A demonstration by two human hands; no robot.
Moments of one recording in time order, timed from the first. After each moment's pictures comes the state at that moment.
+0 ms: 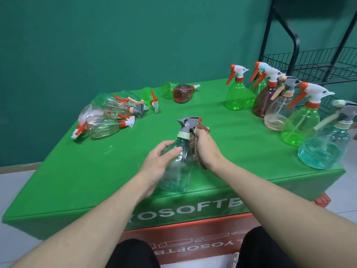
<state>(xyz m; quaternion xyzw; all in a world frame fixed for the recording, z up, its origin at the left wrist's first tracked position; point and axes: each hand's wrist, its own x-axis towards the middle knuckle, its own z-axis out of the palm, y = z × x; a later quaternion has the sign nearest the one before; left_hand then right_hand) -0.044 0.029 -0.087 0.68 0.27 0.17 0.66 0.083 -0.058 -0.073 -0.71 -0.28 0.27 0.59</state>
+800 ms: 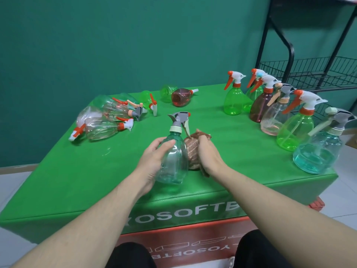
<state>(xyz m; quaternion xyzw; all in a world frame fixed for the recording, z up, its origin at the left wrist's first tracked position) -0.042 0.032 -0.068 0.63 0.30 0.20 0.69 0.088 -0.062 -0.077 -0.77 -0.25 0.22 0.55</state>
